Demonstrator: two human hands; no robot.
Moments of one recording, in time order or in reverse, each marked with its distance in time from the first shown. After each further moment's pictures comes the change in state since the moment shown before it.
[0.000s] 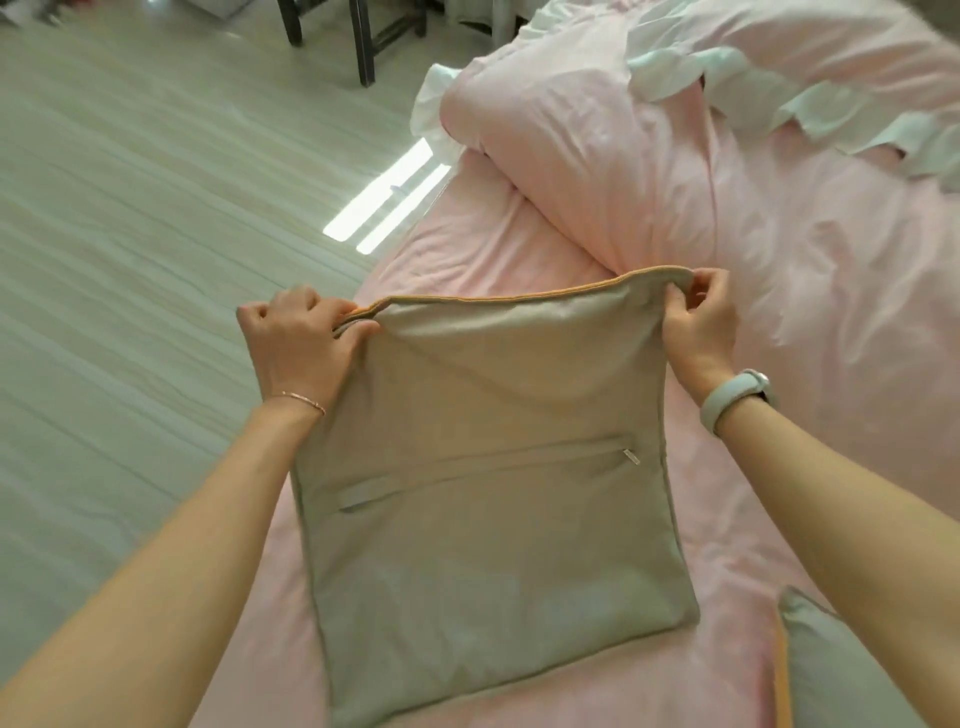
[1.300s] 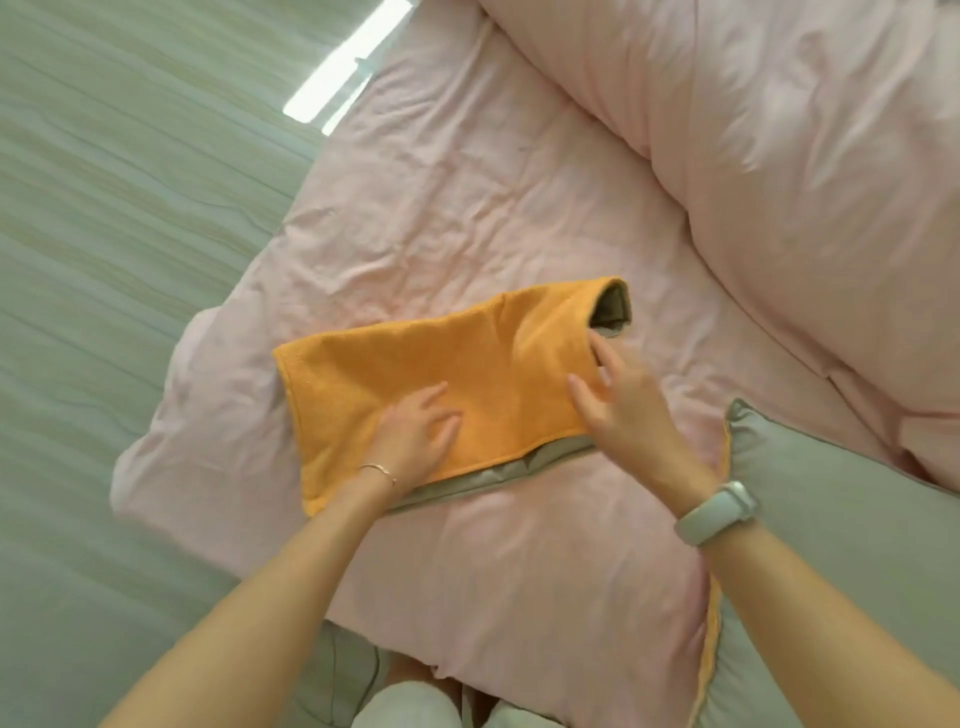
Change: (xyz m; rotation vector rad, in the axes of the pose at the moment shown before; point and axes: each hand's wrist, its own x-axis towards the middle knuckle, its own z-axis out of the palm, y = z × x) left_hand -0.247 0.094 -0.007 -0.496 -0.890 -0.099; right_hand -0.233 0.019 -0.078 -0.138 -0.538 -0.120
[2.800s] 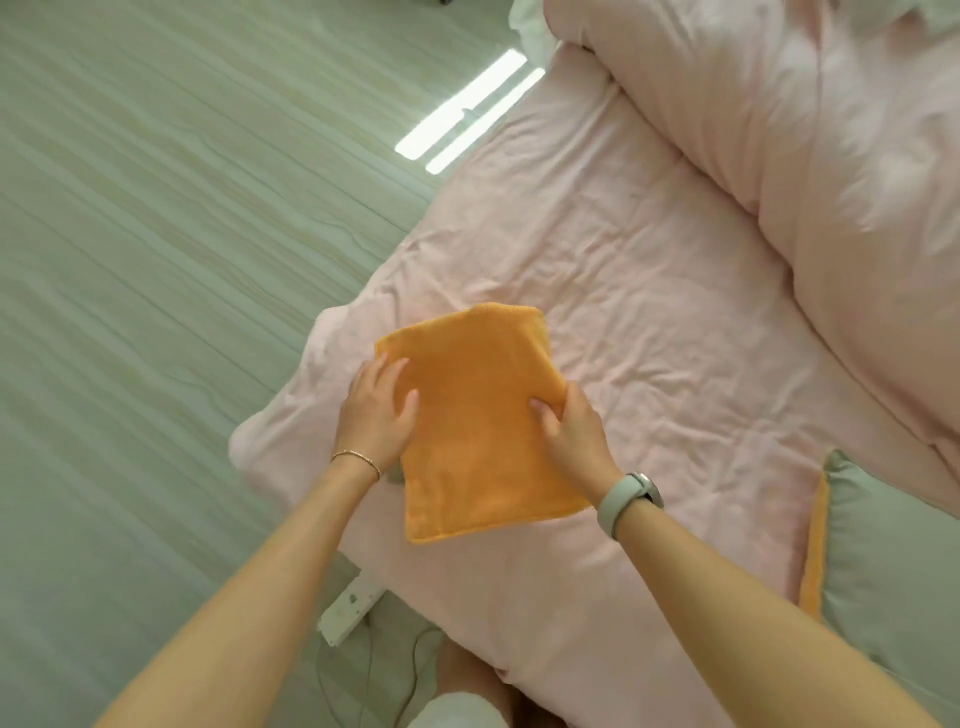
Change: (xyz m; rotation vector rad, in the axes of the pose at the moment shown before) left_hand -0.051 -0.087 -0.090 -0.037 0.411 -0.222; right_hand -0.004 -0.061 0.121 0.157 -0.200 0.278
